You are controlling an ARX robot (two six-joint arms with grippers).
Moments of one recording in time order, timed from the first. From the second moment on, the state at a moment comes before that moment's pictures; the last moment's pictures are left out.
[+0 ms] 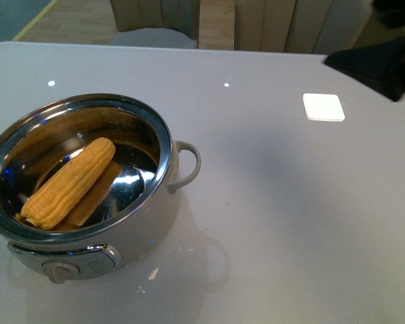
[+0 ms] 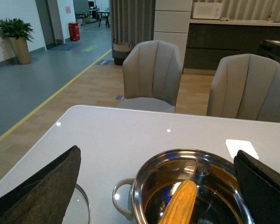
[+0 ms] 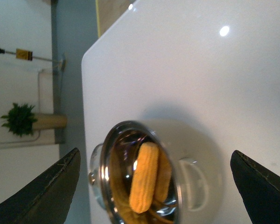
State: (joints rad) left arm 0.00 0.01 0.01 0.00 0.00 0.00; right arm 0.32 1.58 0.86 0.21 -0.20 0.88
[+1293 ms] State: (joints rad) left arm 0.00 0.01 0.01 0.00 0.00 0.00; right arm 0.00 0.63 0.02 0.61 0.00 0.01
